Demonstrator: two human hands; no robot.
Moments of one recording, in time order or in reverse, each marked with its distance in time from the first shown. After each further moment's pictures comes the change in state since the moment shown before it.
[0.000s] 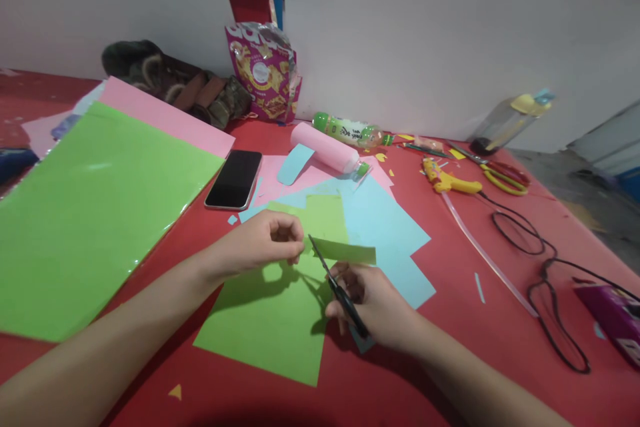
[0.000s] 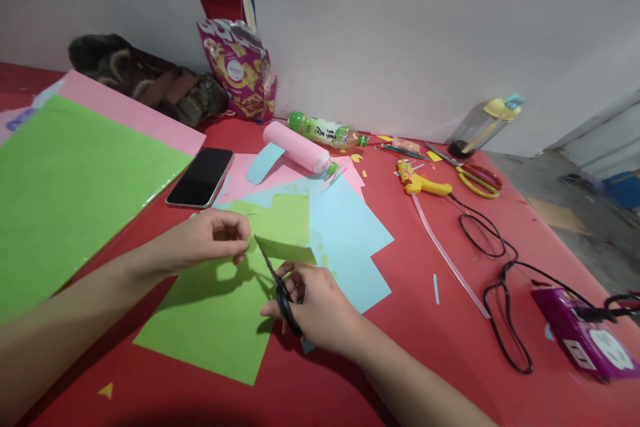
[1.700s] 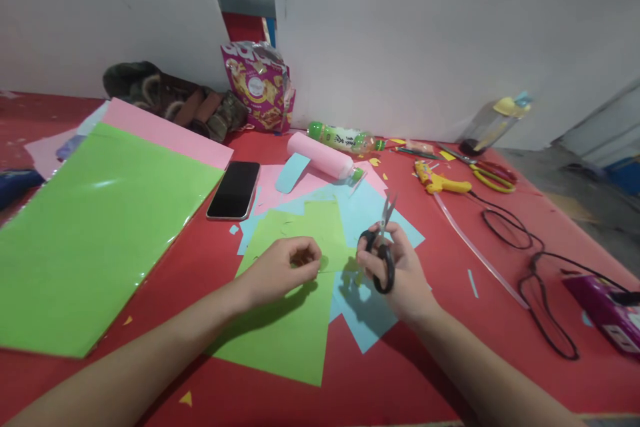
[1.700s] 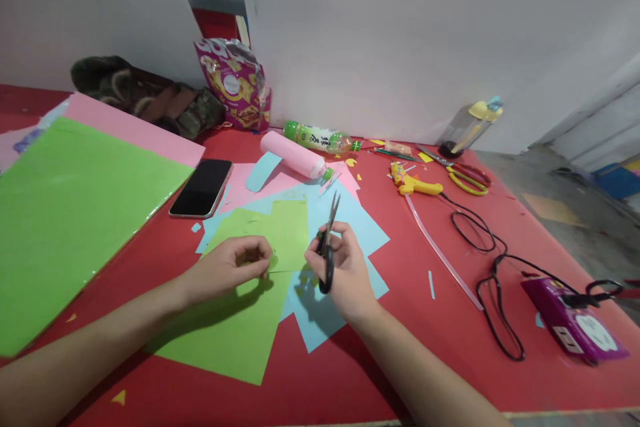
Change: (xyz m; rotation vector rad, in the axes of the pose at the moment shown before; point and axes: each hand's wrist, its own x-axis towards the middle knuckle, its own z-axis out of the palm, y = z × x) left_hand -0.002 0.002 0.033 0.025 0.006 0.079; right_hand 0.003 -0.014 -0.017 0.421 0.433 -0.302
